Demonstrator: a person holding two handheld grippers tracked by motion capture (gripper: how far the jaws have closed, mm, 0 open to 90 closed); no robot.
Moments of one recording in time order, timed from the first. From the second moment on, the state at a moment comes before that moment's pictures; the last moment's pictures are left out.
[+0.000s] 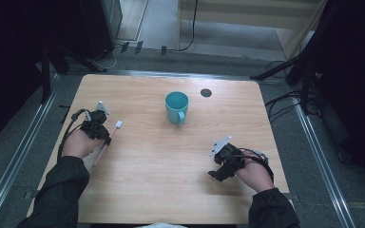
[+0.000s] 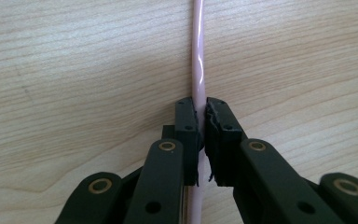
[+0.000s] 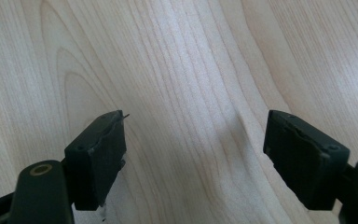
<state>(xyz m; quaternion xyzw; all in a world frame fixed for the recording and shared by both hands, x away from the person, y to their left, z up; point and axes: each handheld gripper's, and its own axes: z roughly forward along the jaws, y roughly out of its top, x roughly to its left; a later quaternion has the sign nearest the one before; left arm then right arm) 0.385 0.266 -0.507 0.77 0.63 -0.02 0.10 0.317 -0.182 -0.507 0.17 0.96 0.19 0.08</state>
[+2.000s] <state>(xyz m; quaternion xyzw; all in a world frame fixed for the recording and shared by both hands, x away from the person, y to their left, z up) 0.351 0.261 -0.422 0.74 0.57 0.05 0.35 0.328 -0.177 -0.504 0.17 0.95 0.25 0.05</state>
